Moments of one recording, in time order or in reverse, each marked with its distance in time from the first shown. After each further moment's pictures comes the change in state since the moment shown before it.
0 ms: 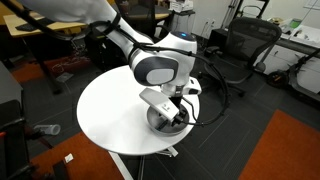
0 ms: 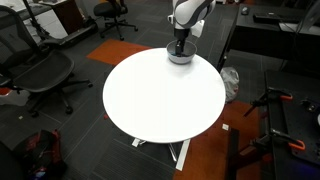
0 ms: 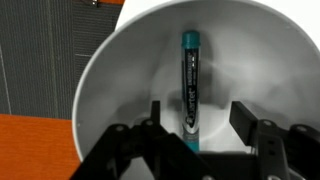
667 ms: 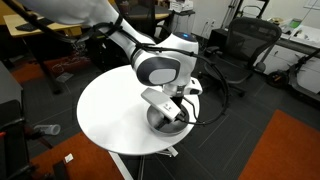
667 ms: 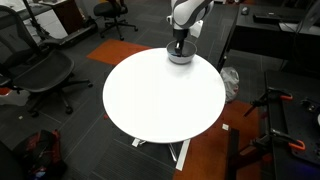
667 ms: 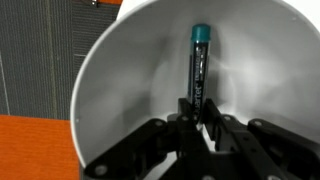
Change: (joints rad) arm 0.000 0.022 0.001 0.035 -0.002 -0.022 0.001
